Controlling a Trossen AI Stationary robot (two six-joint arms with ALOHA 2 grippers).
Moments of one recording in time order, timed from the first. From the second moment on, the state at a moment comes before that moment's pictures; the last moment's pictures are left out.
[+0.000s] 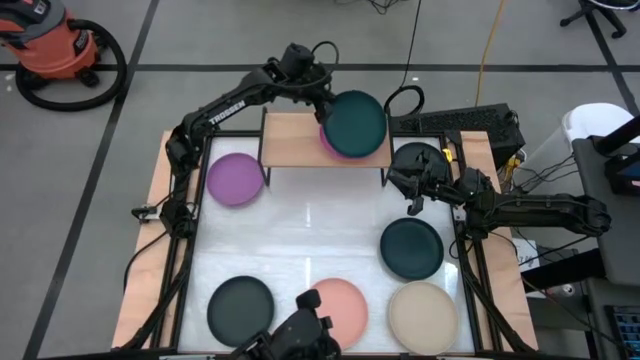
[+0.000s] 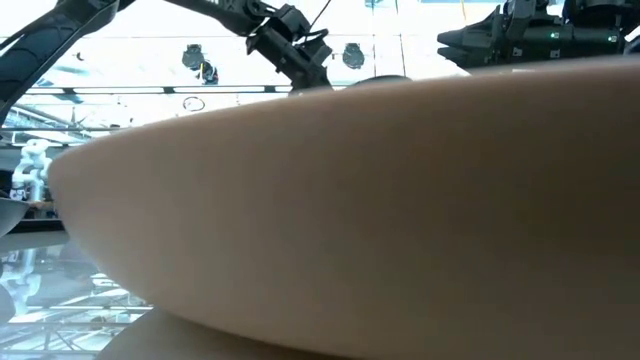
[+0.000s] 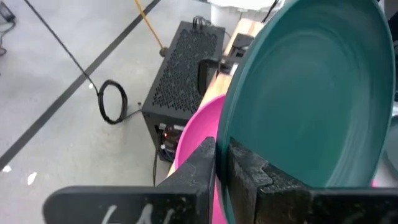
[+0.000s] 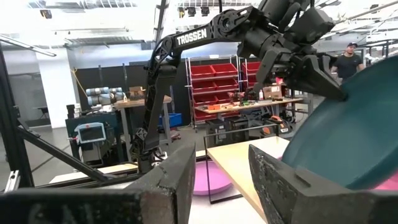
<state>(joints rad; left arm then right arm) 0.67 2.04 2.09 -0.67 0.31 0.17 -0.26 0.68 0.19 0.71 -0.01 0.11</state>
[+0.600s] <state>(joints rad) 0.67 2.04 2.09 -0.70 0.31 0.18 -0.26 0.68 0.19 0.71 -0.01 0.12</state>
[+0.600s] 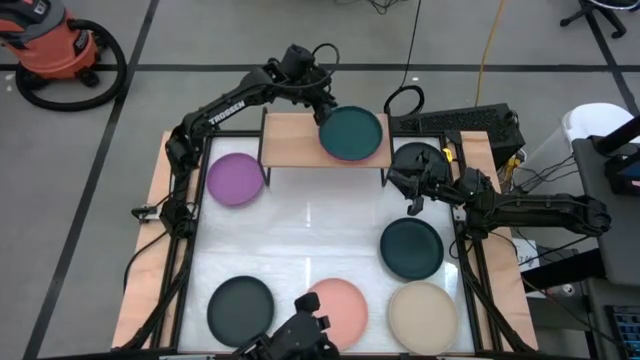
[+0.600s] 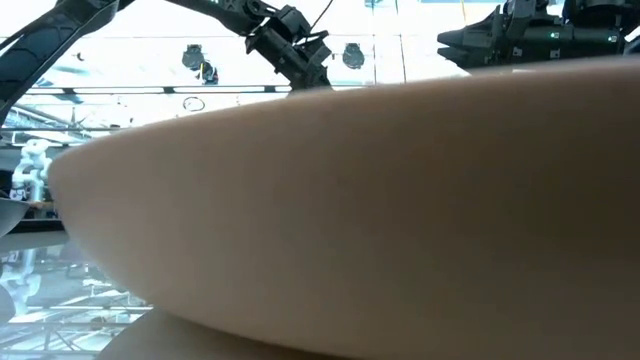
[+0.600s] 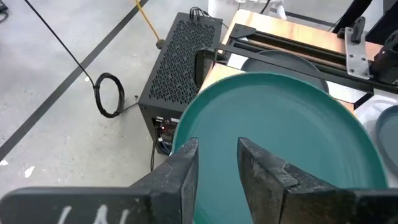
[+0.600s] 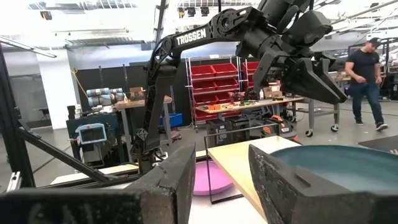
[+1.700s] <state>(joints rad) 0.62 1.28 1.15 0.03 0.32 0.11 -0.20 0.70 0.40 -0.23 0.33 0.15</state>
